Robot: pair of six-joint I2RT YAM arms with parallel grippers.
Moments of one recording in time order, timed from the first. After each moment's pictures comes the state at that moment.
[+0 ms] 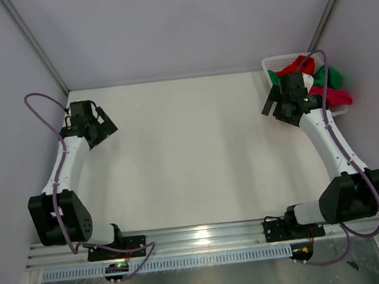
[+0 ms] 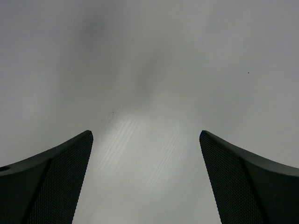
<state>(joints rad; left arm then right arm) 0.05 1.43 1.18 -0.61 -0.17 -0.48 0.07 1.35 1.26 -0.80 0.29 0.51</state>
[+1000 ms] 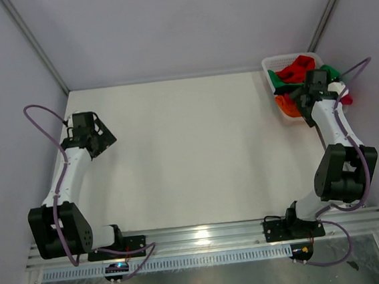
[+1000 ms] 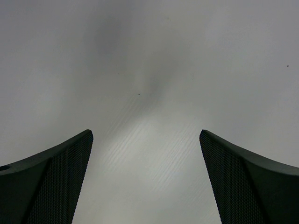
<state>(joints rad) 0.05 1.33 1.04 -0.61 -0.25 -0.53 -0.20 1.54 1.28 -0.62 0.36 0.89</state>
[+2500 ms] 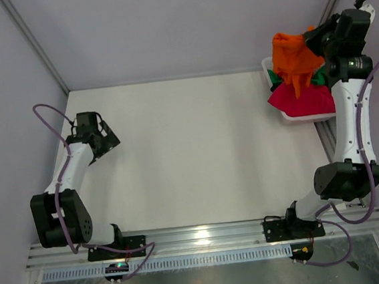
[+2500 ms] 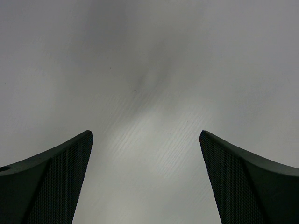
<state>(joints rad) 0.05 1.42 1.03 -0.60 -0.21 -0.49 -0.21 1.56 1.85 -0.55 -0.03 0.64</state>
